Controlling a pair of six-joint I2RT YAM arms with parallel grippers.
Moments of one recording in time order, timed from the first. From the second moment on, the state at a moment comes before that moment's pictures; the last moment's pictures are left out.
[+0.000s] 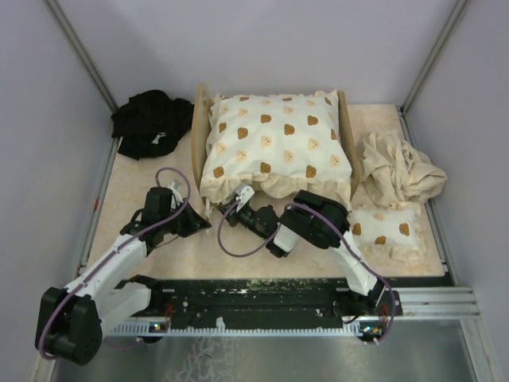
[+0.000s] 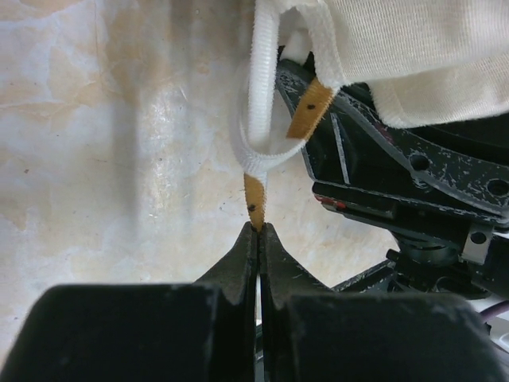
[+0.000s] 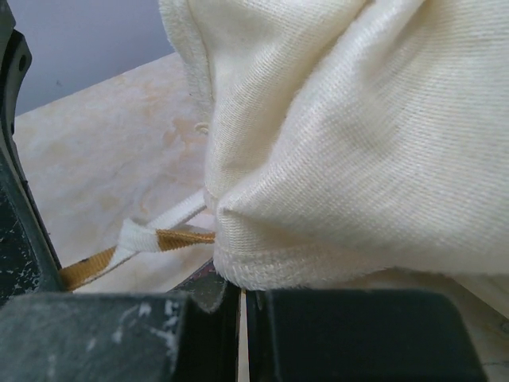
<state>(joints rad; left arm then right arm) -0.30 0.96 0.46 -0.25 0.32 -0.75 0.97 2.23 0.82 1.52 0.01 0.13</state>
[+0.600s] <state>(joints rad) -0.29 1.02 0.47 -0.25 0.32 -0.75 0.97 2.14 0.78 1.52 -0.05 0.04</state>
